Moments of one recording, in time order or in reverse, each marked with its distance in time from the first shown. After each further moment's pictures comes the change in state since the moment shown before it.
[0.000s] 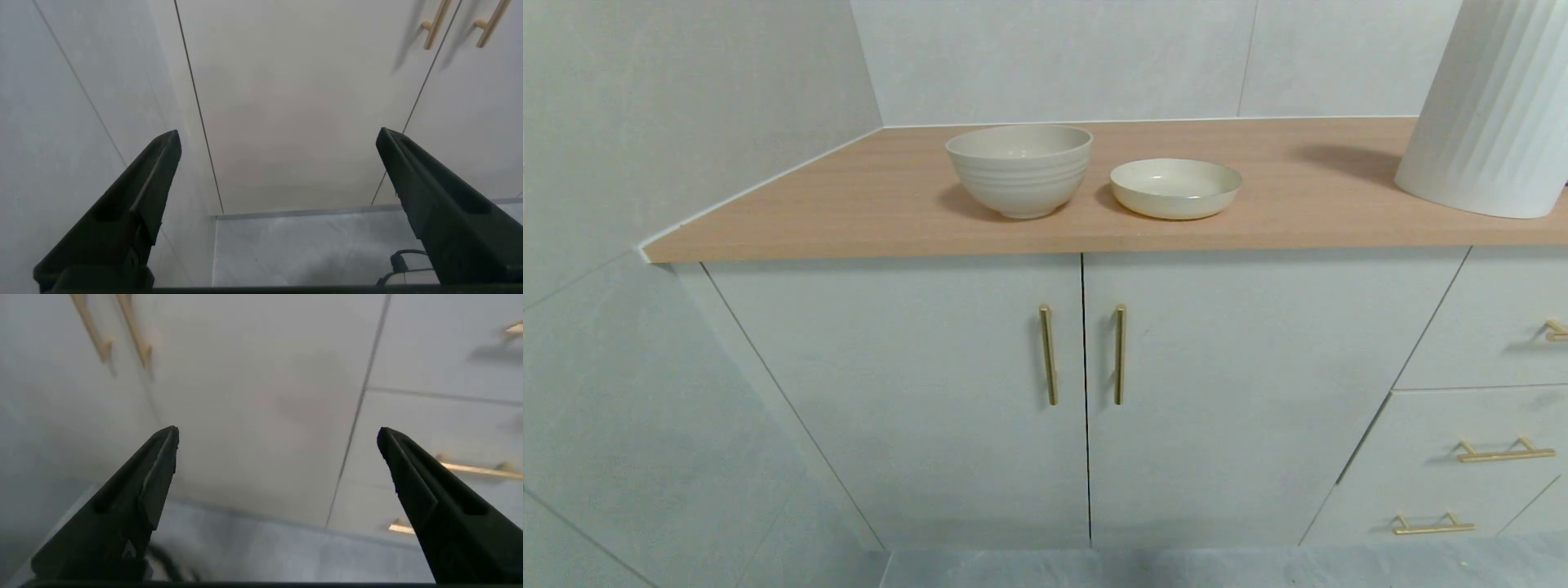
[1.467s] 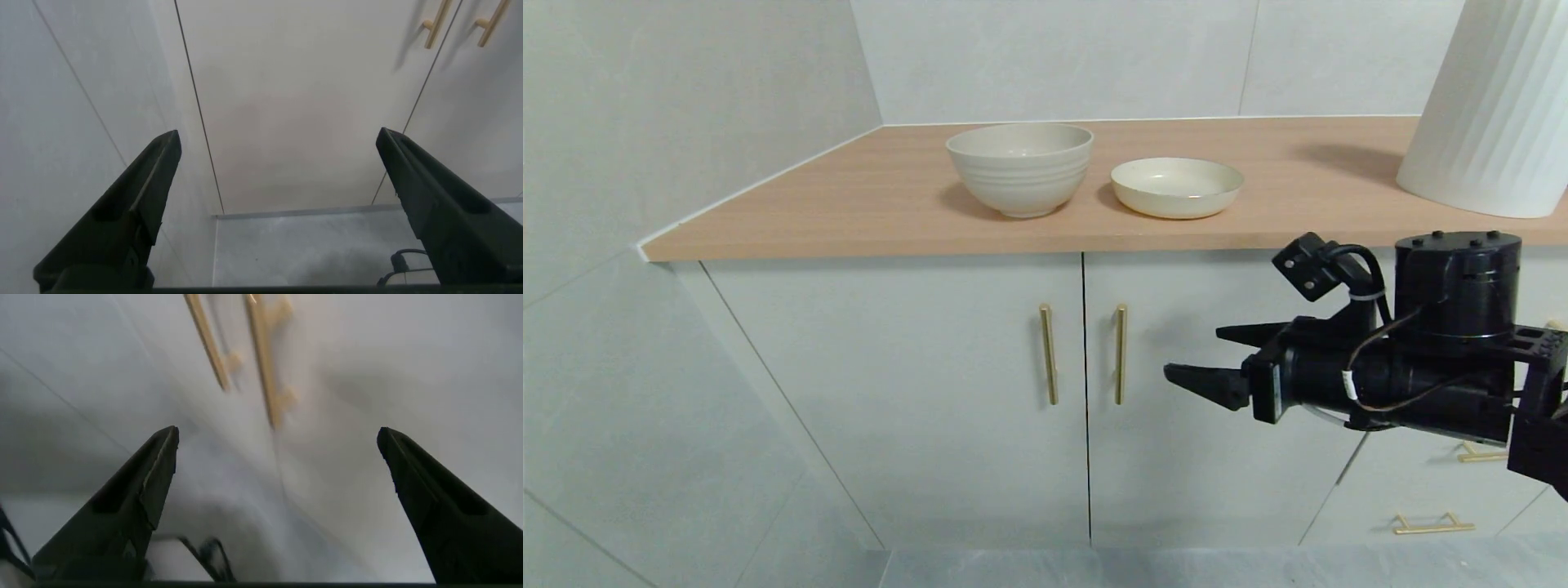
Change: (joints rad) left arm 0.000 0.000 0.000 0.001 0.000 0.002; right arm 0.535 1.401 -0.647 -0.539 0.038 0.018
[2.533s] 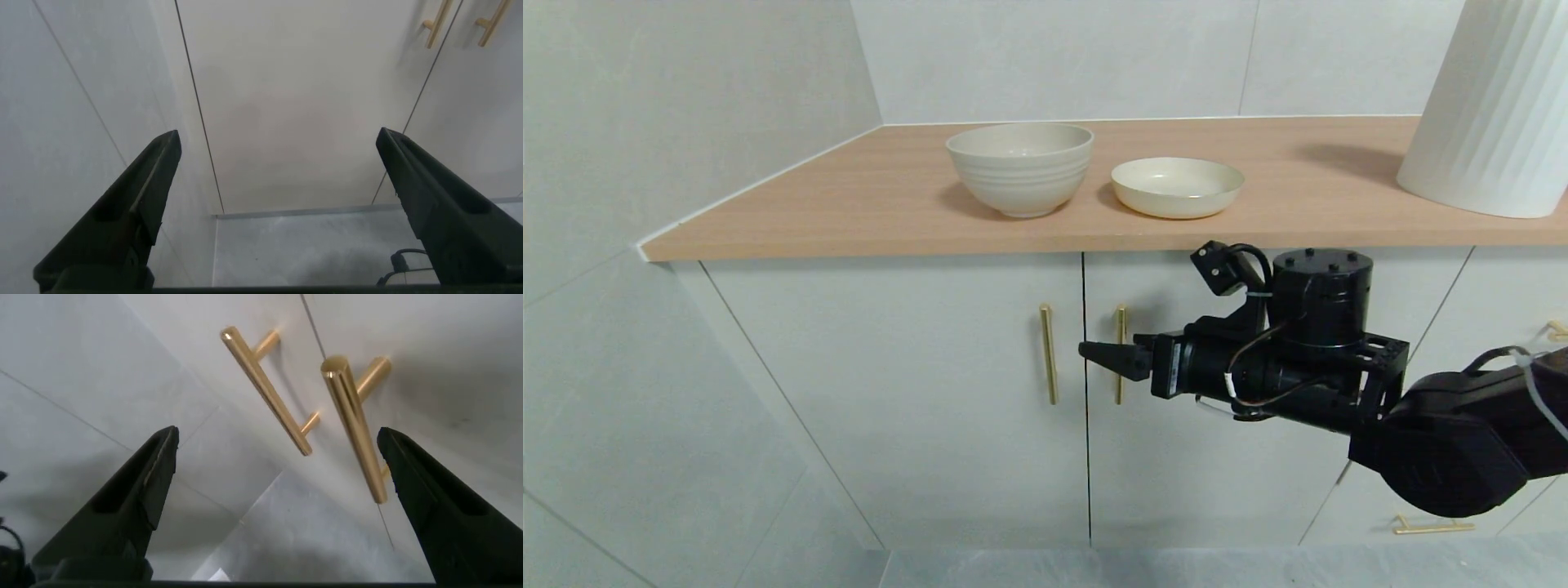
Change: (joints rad) left arm 0.000 0.000 0.000 0.000 0.000 0.000; right arm 0.102 0.241 -0.119 -0.233 0.000 0.341
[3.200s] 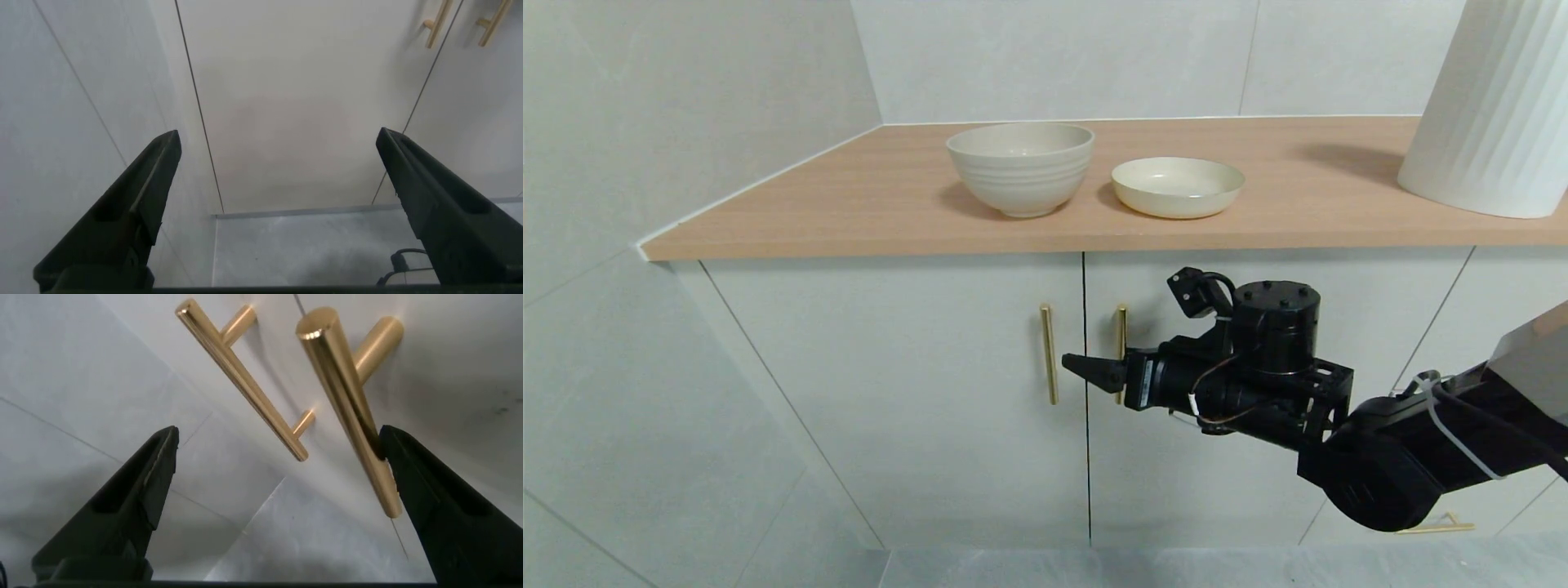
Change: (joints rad) left arm -0.001 0.000 0.000 0.000 0.000 0.000; right arm 0.023 0.117 -0.003 -0.137 -0.041 0.055
